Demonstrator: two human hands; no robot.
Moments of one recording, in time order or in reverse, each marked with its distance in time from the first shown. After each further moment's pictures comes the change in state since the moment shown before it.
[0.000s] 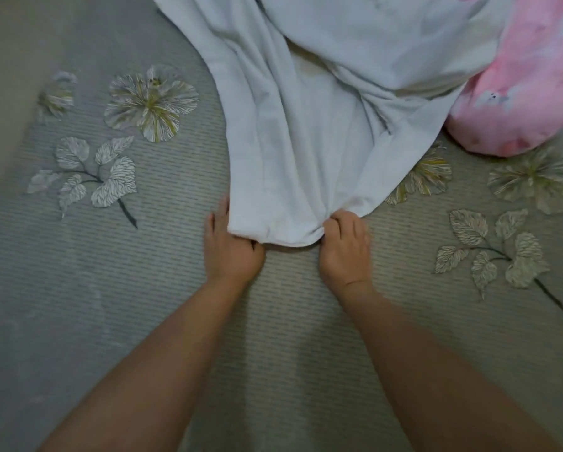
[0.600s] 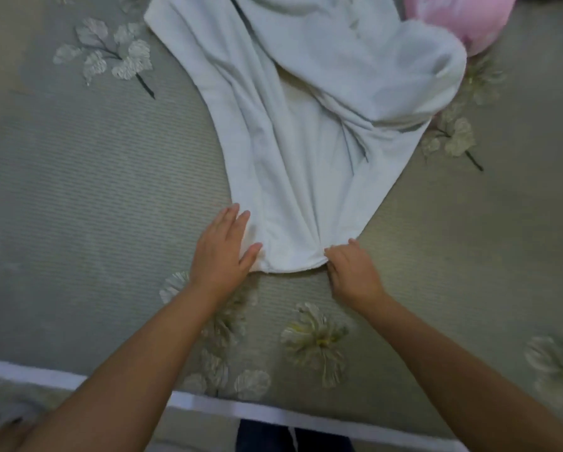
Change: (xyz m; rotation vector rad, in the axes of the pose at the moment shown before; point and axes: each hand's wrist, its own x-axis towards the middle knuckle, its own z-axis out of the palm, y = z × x) left_hand -0.243 -0.035 -0.030 -0.109 -0.142 0.240; right_hand -0.229 -0.018 -0.124 0.045 -0.344 -0.210
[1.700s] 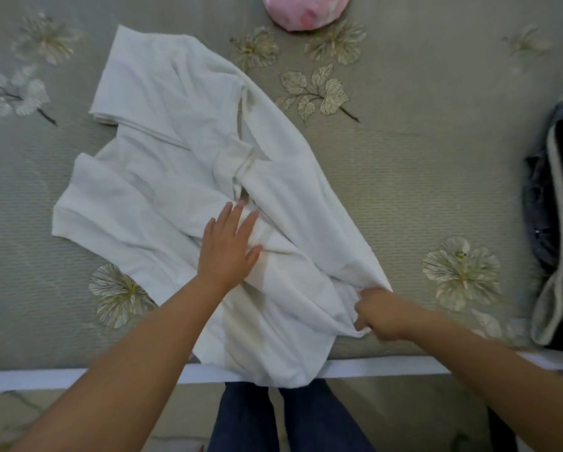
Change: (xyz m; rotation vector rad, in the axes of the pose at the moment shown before) left_hand -0.036 0.163 0.054 0.238 -0.148 0.177; right_hand -0.196 0.094 -0.109 -0.111 -1.132 -0.020
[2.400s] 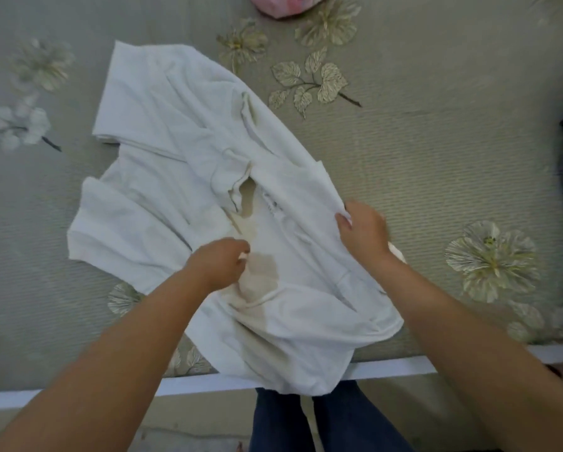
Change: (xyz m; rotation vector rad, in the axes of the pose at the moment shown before) left_hand 0.021 -0.011 -0.033 0.095 -0.574 -0.056; right_hand 0.061 0.019 -0.075 0.778 1.088 0.504
